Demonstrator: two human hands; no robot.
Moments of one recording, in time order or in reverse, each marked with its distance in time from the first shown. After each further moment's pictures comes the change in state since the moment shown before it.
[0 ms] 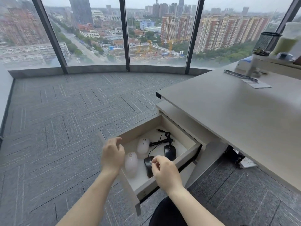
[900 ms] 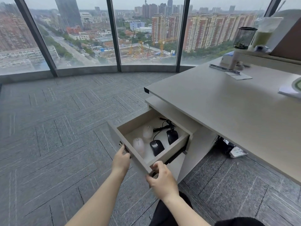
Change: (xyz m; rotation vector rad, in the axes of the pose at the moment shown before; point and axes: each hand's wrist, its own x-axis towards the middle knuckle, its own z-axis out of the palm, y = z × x) left_hand -0.046 -0.001 0.052 -0.423 -0.393 -0.385; right_hand -0.055 0.039 0.016 0.112 -0.006 0.215
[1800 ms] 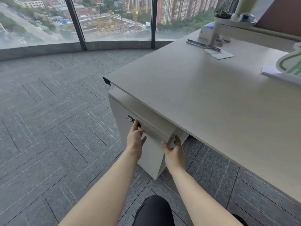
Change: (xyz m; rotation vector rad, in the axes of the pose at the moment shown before) left_hand 0.081 0.081 0.184 -0.547 -0.262 -0.148; right_hand 0.129 0.089 -0.087 0.270 0.391 0.328
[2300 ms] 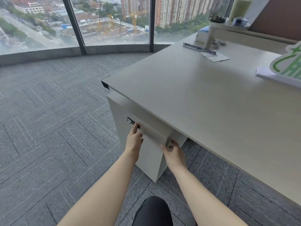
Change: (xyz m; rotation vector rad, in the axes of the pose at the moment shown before) left_hand -0.002 0.003 0.002 0.164 -0.035 0.050; right_hand 0.008 -0.005 -0.015 -0.025 -0.090 0.065
